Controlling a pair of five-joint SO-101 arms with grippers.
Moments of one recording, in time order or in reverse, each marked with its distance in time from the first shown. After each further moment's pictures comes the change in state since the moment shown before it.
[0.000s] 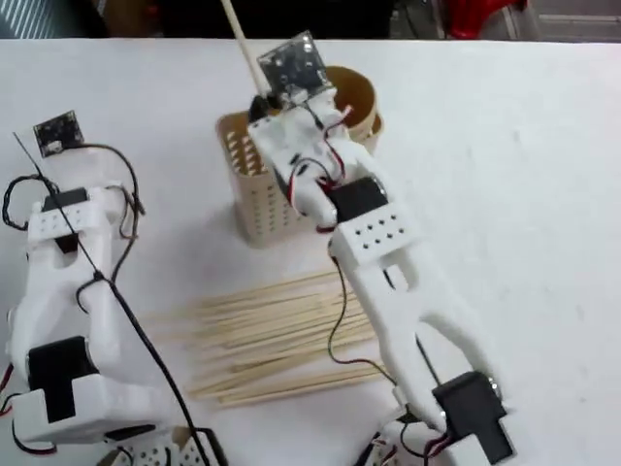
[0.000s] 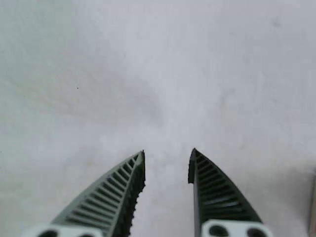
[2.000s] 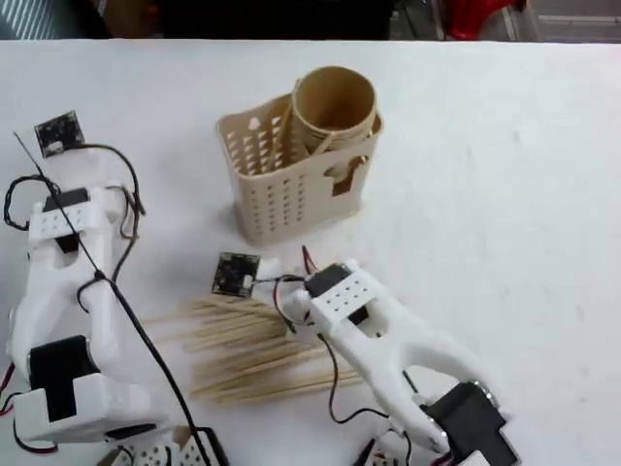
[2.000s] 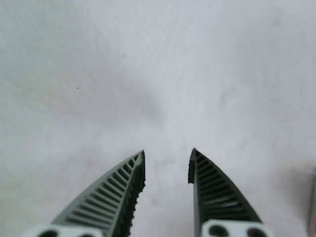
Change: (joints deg) left arm 0.0 0.0 0.0 0.0 0.0; right arm -10.7 -1.3 34.4 25.2 34.8
